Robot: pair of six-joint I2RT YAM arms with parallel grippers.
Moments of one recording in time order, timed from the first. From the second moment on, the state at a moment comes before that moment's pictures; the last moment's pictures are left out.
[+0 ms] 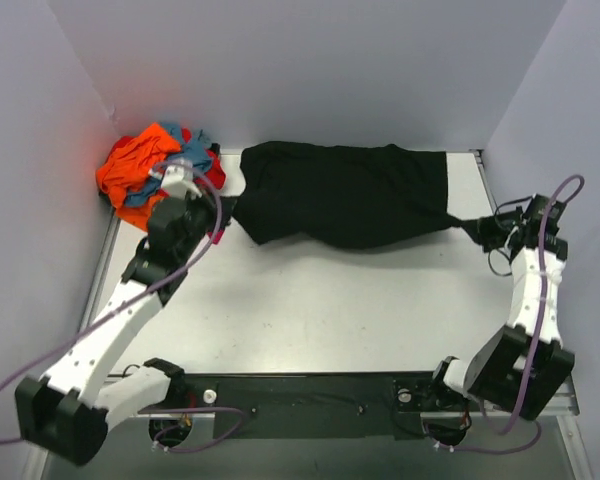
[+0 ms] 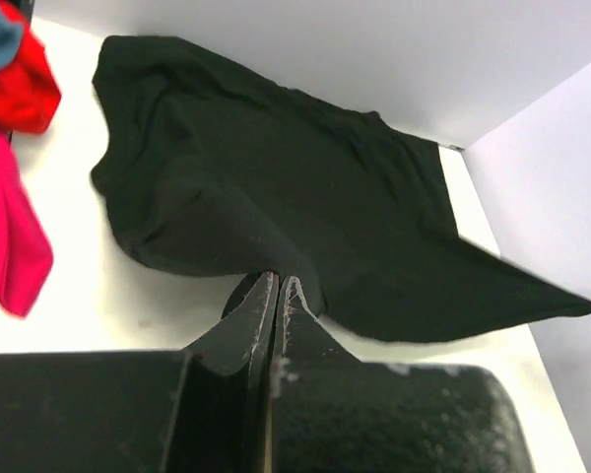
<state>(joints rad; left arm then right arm) -0.38 1.14 0.98 0.01 -0.06 -0.57 -0.47 1.33 1.08 -0.55 -0.41 1.00</state>
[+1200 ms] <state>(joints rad) -0.44 1.17 0.81 -0.02 -0.25 -0.73 -0.36 1.27 0.87 -0.73 0.06 0.84</state>
